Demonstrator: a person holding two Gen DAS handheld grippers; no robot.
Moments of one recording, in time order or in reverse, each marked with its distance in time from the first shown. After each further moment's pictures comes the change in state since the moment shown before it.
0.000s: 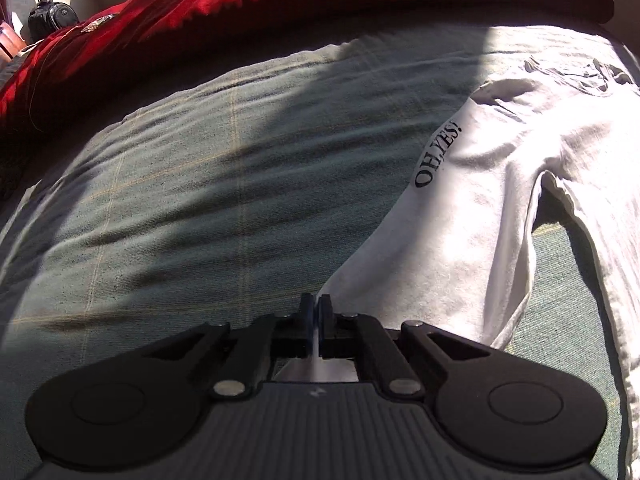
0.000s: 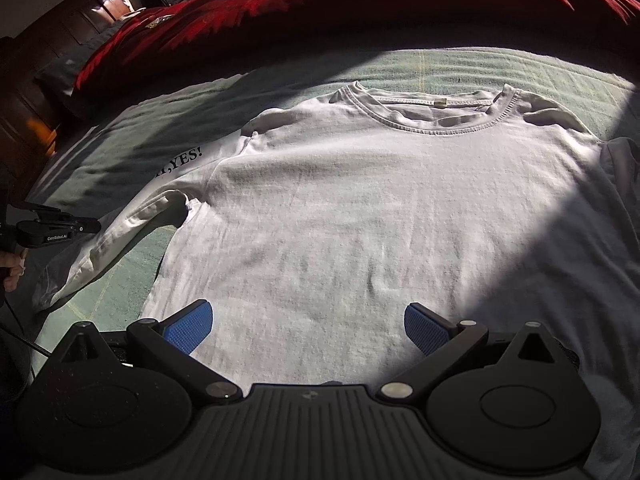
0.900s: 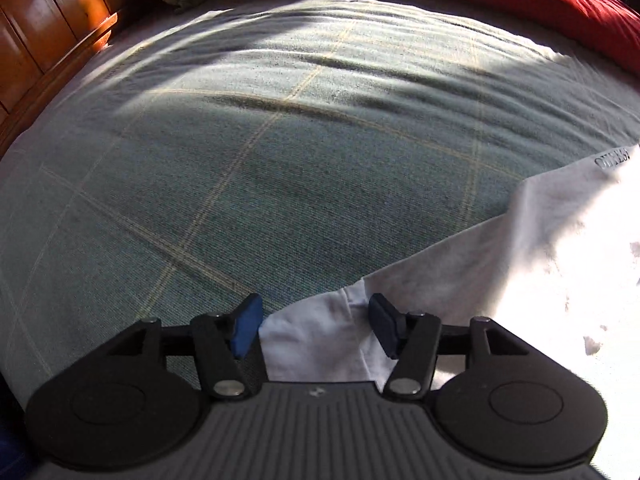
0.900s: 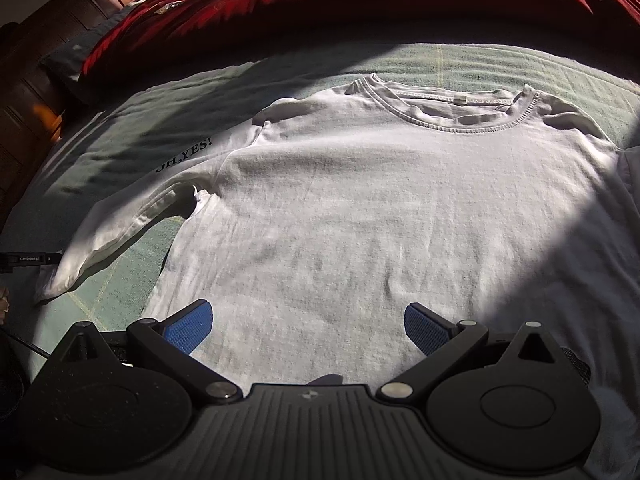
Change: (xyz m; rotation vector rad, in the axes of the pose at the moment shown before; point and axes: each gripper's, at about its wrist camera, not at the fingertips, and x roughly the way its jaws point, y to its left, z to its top) left arm -0.021 0.077 -0.107 -0.535 0.111 0.221; right arm 0.010 0.011 0.007 -0.041 0.033 0.016
